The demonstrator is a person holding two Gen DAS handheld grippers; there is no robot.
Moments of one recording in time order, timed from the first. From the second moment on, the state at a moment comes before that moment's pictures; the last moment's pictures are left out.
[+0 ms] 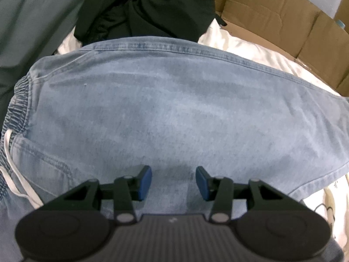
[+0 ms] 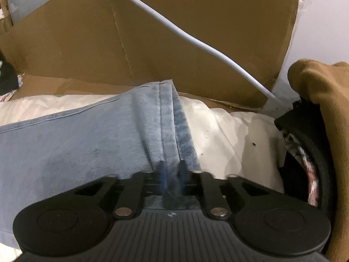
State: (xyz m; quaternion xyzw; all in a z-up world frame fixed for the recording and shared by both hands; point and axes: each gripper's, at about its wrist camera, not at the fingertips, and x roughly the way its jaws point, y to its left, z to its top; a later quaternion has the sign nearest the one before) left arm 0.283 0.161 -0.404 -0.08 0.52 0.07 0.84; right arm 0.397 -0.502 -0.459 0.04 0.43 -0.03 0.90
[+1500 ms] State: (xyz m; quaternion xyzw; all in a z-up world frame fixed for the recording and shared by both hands) left arm 0.260 0.124 -0.412 -0.10 0.54 -0.01 0.84; right arm 0.347 -0.463 -0.468 -0.06 0.45 -0.07 0.89
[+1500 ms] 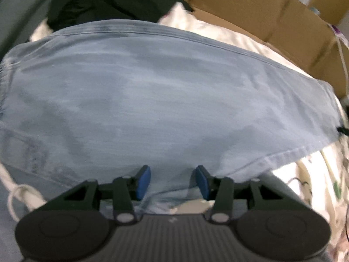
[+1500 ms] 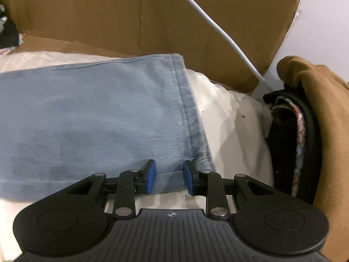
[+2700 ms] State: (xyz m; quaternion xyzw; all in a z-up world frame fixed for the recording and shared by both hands) left arm 0.289 0.015 -0.409 -0.02 0.56 -0.19 0.81; right arm 0.306 -0.367 -0.456 -0.05 0.44 0.04 0.90
